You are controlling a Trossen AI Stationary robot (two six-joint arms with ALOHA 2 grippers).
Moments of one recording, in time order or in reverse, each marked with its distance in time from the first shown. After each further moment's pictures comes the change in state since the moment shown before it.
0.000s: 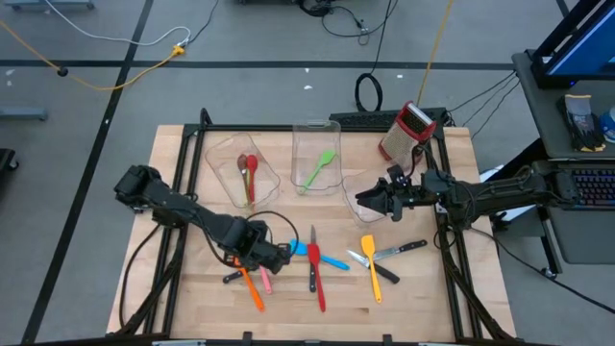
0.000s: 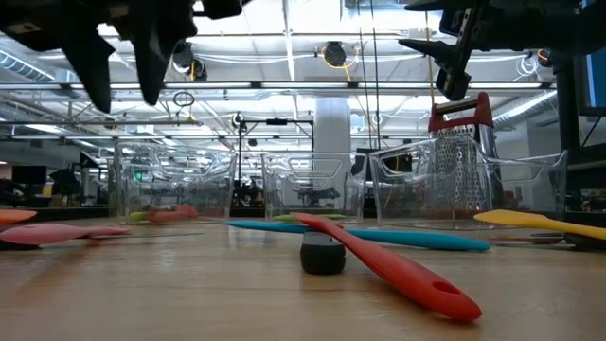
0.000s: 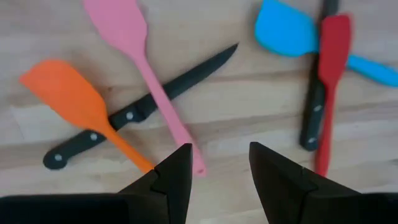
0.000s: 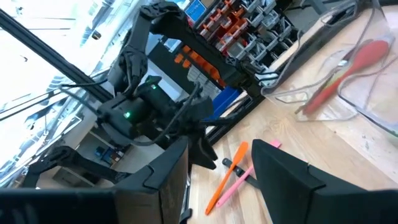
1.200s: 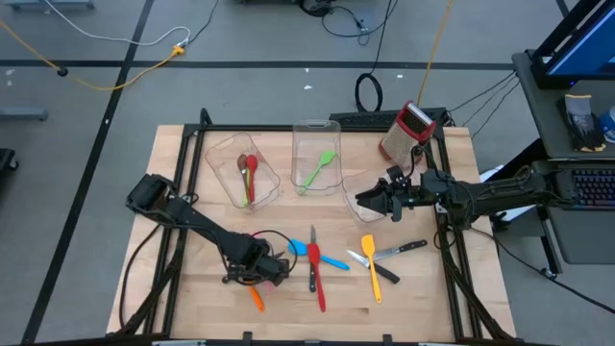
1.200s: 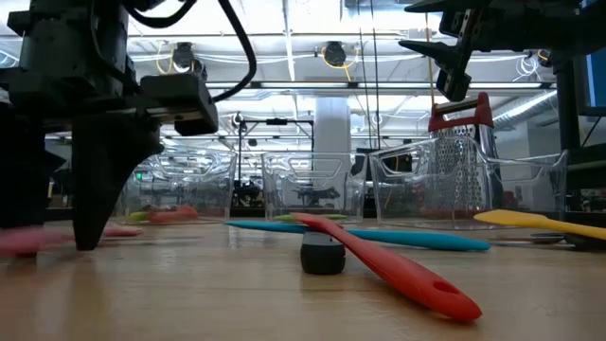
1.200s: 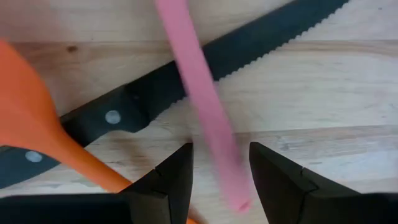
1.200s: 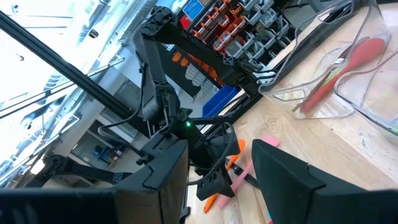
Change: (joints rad) left arm -0.043 0.131 -0.260 0.409 0.140 -0.108; right arm 0.000 0.000 0.000 -0.008 0.002 0.000
